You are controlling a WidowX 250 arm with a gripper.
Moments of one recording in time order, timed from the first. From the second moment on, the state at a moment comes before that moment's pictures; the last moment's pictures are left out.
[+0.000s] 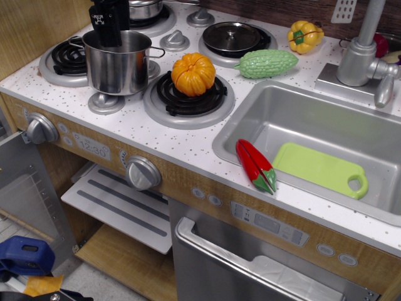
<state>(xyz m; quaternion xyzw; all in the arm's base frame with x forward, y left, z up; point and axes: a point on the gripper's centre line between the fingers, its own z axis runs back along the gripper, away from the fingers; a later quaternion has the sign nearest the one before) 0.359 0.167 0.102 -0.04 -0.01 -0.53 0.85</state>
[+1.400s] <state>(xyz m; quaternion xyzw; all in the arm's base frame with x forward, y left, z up) 0.358 0.161 0.054 -0.06 -0.04 -0.52 0.85</state>
